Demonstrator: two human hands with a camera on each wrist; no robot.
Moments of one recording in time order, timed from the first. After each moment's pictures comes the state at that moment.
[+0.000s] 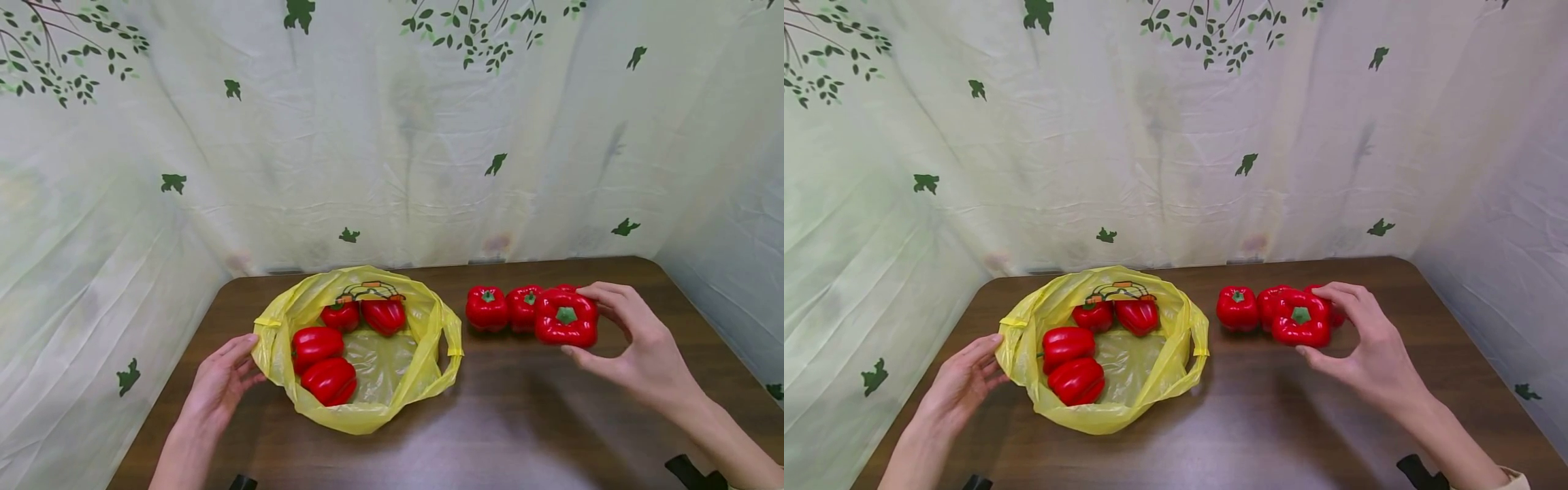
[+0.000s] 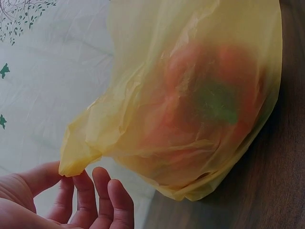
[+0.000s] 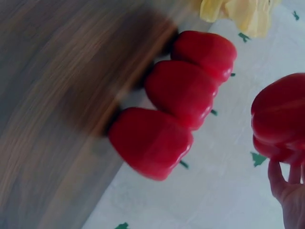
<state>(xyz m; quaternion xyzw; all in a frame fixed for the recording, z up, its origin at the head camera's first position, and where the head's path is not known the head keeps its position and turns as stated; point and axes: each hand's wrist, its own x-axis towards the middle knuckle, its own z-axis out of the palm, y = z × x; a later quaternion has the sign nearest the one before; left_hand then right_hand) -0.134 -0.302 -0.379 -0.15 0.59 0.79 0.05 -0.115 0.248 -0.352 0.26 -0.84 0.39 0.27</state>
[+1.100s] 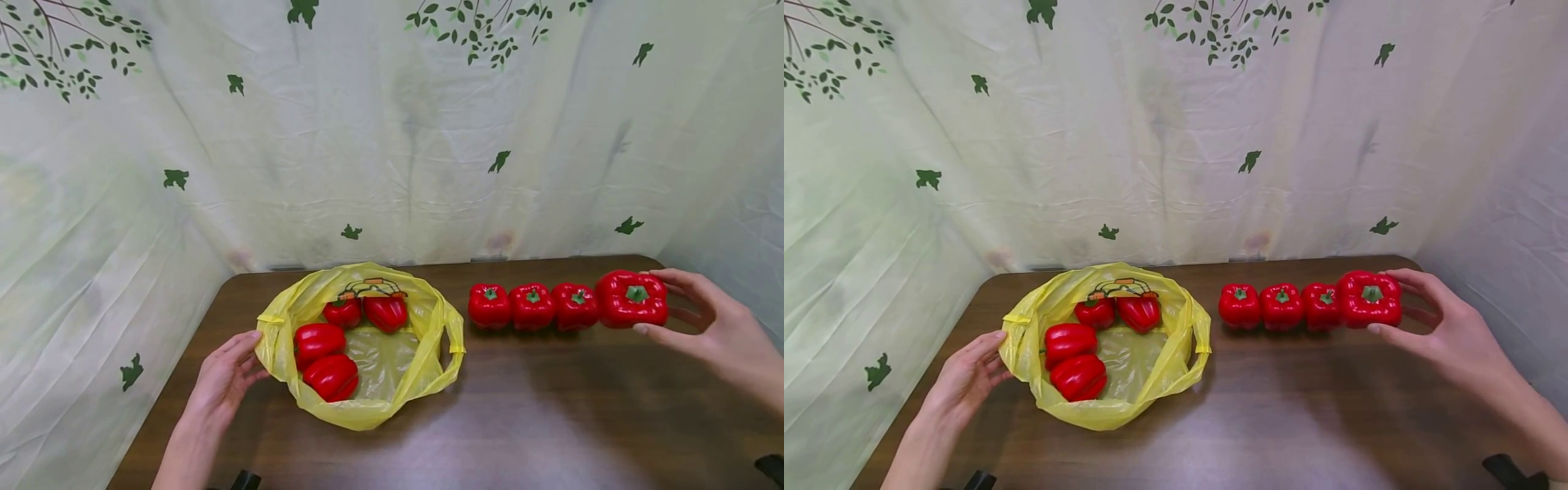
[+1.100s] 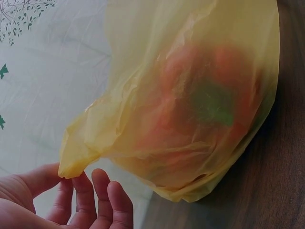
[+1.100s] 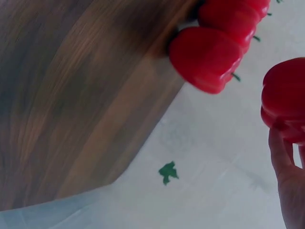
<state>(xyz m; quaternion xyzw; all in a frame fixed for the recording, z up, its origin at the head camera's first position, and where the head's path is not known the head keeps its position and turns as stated) -0.134 -0.301 -0.380 -0.17 0.59 0.79 0.05 -0.123 0.332 -0.358 0.09 -0.90 0.40 0.18</state>
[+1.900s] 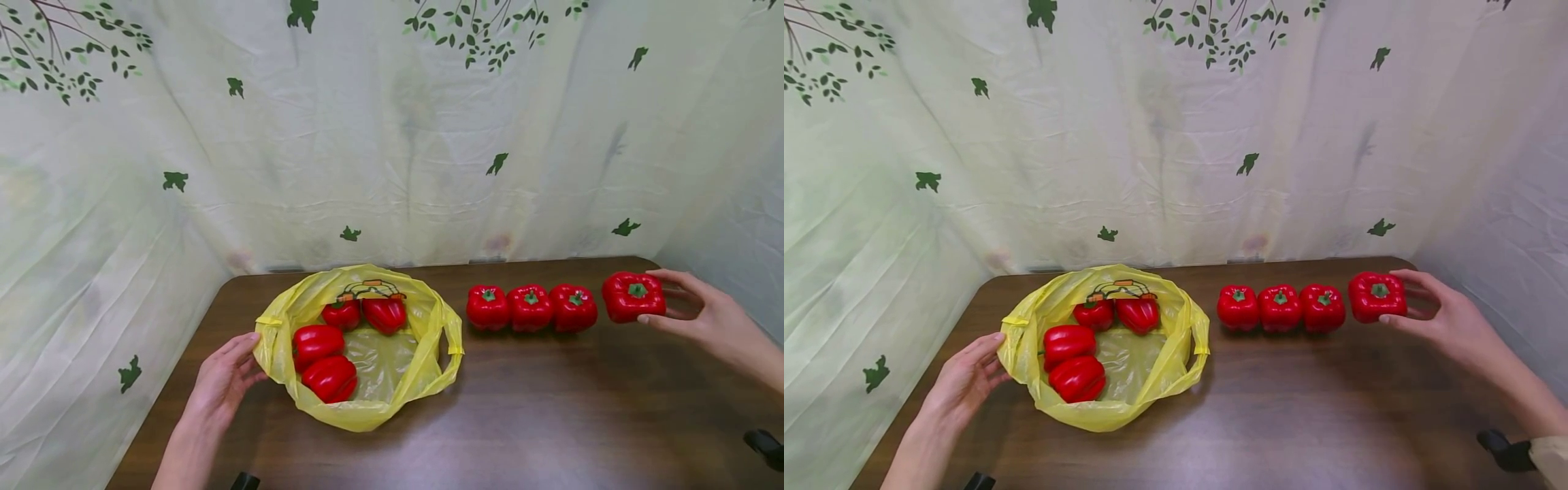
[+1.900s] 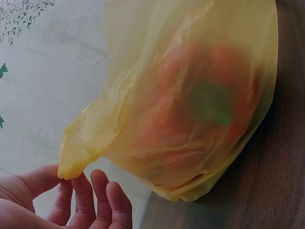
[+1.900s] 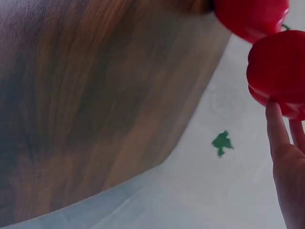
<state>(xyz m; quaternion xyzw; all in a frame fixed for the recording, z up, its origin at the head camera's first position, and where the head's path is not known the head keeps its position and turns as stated) -0.134 -0.302 -0.381 -0.17 0.59 0.79 0.05 -0.159 0.380 -0.385 0.06 -0.92 0.37 0.08</state>
